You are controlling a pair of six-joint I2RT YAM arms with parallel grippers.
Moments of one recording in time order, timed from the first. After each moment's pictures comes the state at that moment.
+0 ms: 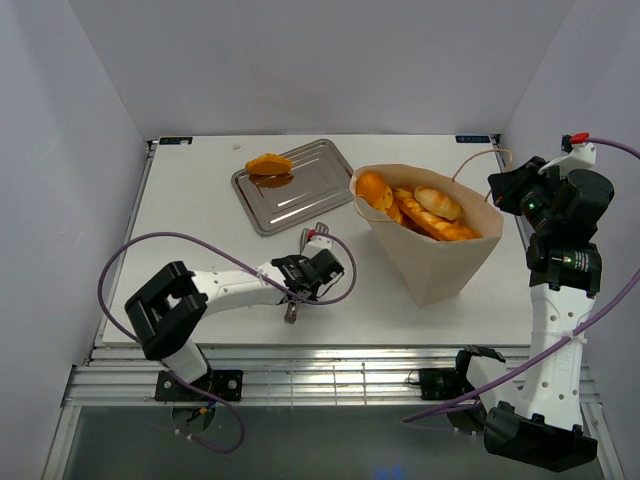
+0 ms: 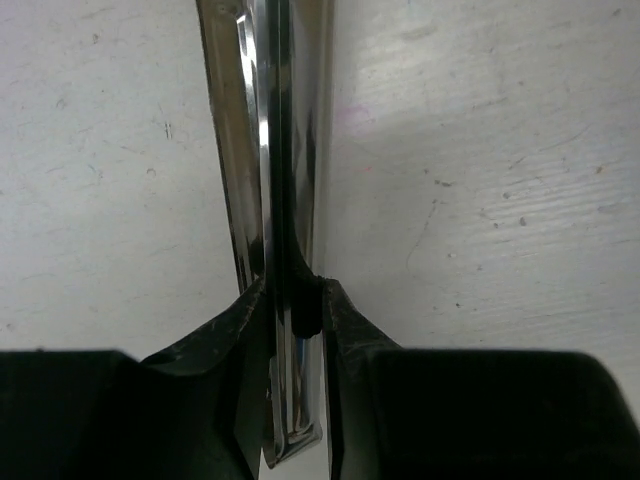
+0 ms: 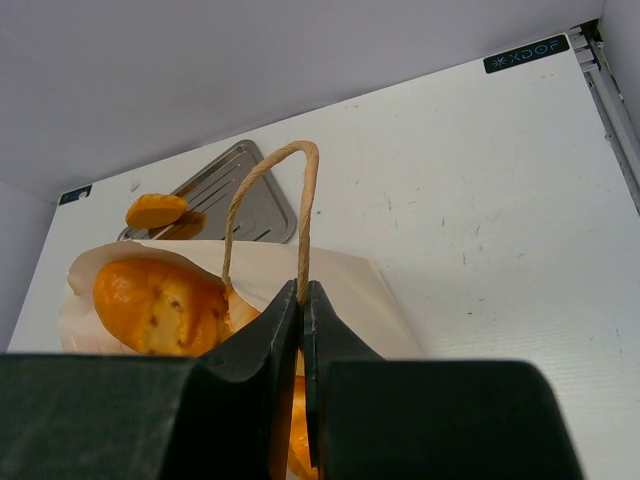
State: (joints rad) left arm -0.96 1.57 0.91 -0.44 -0.46 -0.55; right arm -0.22 0.90 1.21 -0.50 -0.35 0.36
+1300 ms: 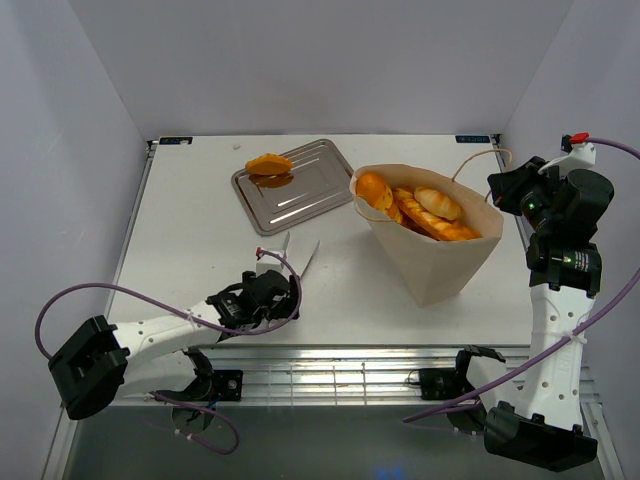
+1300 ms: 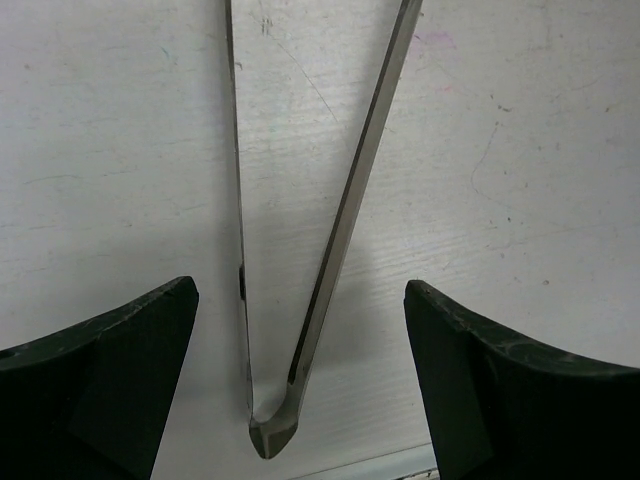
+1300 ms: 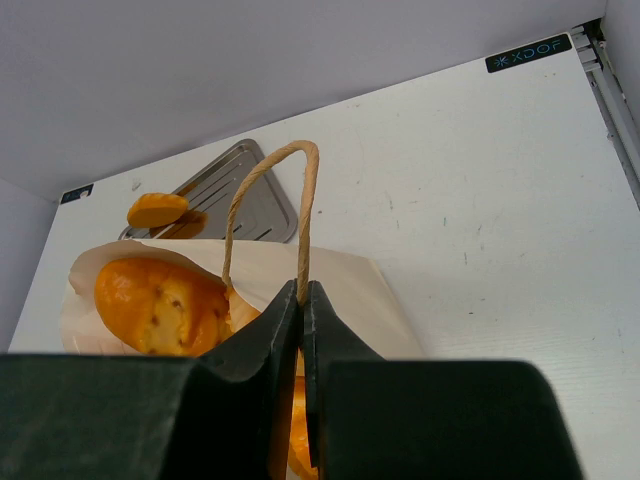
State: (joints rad) left arm -0.93 1.11 0.48 -0.24 -0.43 -0.64; right arm -0.22 0.90 1.21 -0.50 -0.36 0.36
